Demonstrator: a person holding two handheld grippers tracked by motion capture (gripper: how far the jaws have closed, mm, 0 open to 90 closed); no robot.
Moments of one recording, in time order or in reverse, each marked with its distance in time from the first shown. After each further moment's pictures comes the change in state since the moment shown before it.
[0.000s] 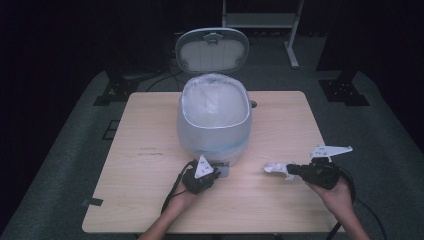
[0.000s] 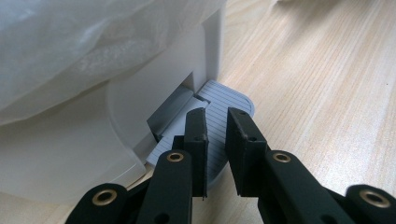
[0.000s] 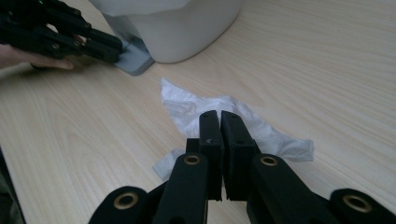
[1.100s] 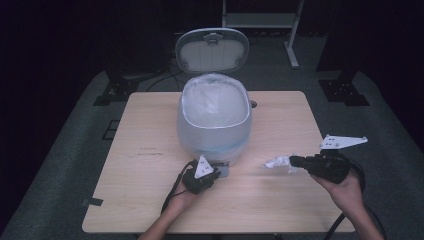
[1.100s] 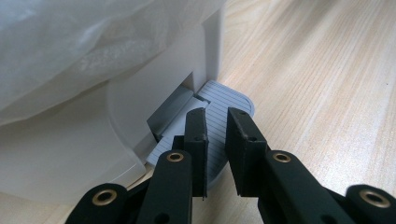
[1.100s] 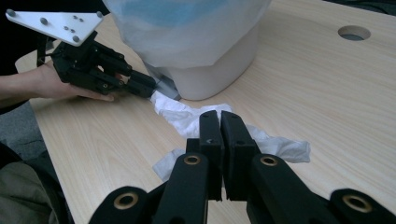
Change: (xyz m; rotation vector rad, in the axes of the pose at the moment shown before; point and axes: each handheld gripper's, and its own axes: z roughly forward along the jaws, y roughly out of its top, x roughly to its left) left arm 0.000 0.000 0.000 -0.003 0.000 -0.001; right arm 0.017 0.036 -0.036 -0.068 0.046 -0.037
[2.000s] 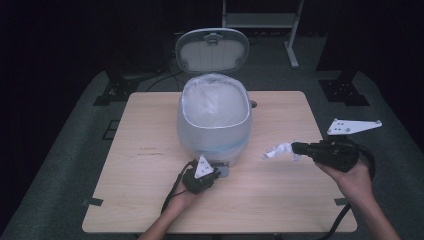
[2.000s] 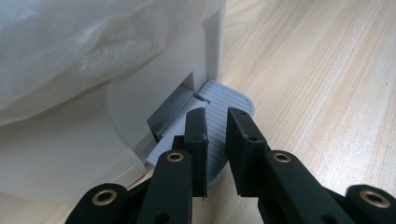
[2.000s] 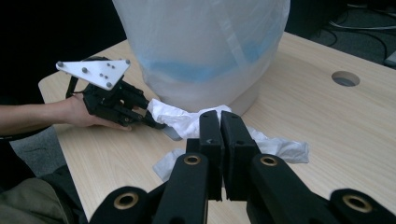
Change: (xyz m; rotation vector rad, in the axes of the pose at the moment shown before) left arm 0.000 0.000 0.000 -0.005 -0.001 -0.007; right arm 0.015 0.047 -0.028 -0.051 0.015 -0.050
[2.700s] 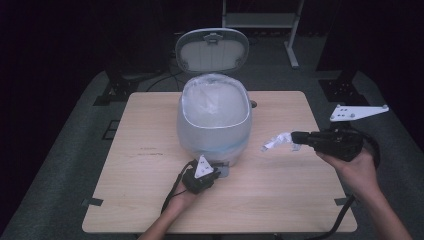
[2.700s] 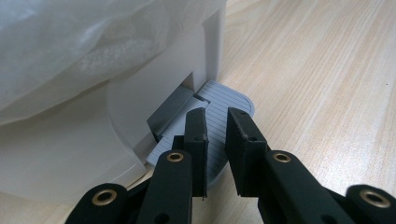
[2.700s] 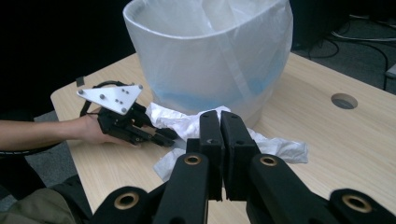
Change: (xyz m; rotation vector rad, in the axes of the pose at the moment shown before) left arm 0.000 0.000 -0.001 0.006 -0.002 0.002; right arm 0.009 0.037 -0.012 -0.014 0.013 -0.015
